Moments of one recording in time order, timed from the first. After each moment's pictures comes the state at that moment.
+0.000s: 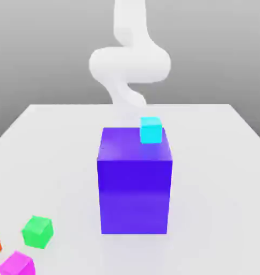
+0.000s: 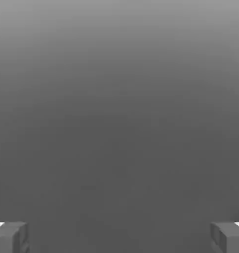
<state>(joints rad) -0.01 -0.71 -0.02 -2.29 0.00 2.32 0.80</state>
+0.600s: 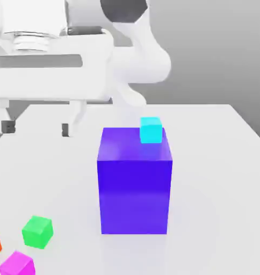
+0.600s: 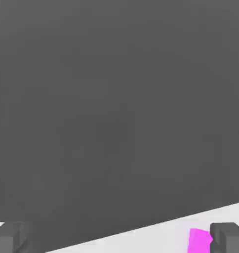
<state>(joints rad) -0.10 -0.05 -0.17 -2.25 0.07 2.50 0.75</state>
